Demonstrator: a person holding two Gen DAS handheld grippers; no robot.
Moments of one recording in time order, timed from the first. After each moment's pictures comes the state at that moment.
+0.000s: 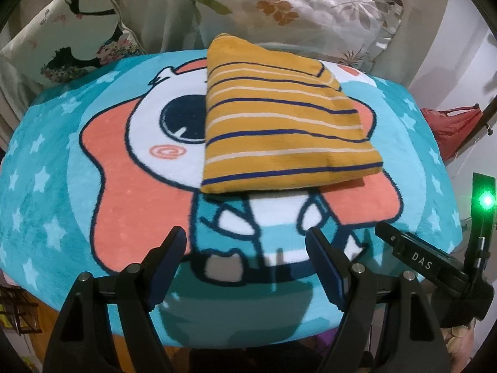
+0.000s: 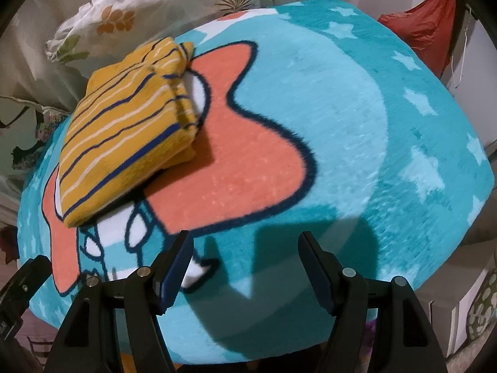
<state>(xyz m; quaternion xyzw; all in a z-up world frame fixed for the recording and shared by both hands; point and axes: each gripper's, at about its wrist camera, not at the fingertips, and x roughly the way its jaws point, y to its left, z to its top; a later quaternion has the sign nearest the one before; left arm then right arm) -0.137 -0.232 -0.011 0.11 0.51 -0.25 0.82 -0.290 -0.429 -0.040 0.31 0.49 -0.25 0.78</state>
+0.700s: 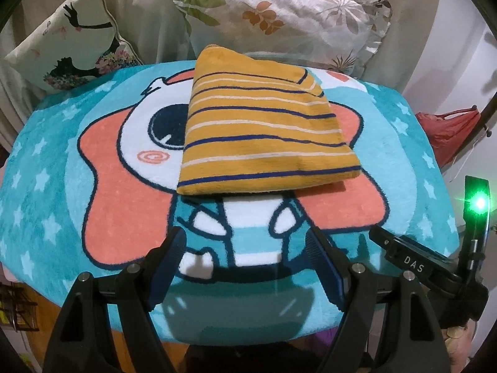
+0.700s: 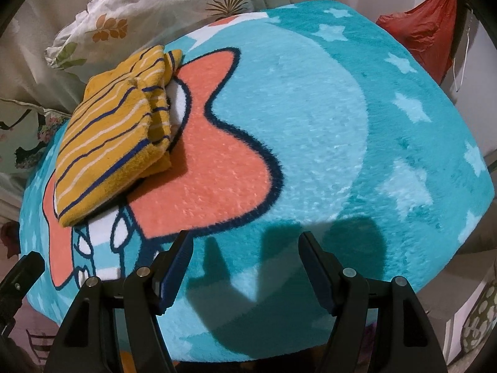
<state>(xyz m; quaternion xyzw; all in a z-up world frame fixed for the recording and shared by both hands) -0.162 -0.254 -0.002 0.11 0.49 -0.24 0.83 -0.304 -0.447 -0.041 0.30 0.48 -0.24 0.79</state>
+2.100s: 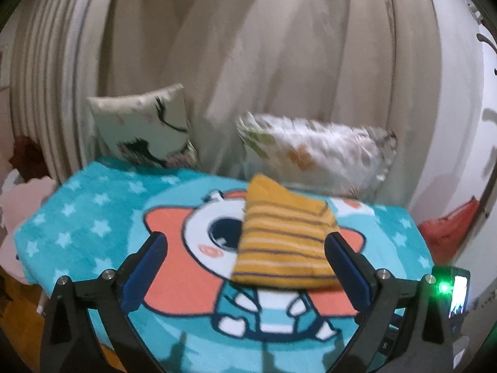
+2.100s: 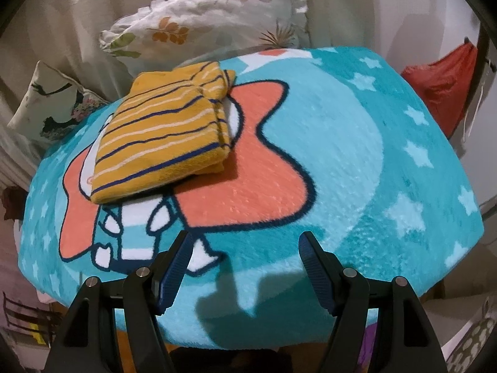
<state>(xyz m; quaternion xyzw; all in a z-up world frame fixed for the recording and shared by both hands) -0.213 -0.182 0.095 -0.01 0.24 -0.17 0.96 -0.309 -0.401 -0.002 0.22 0.44 -0.20 0.85</state>
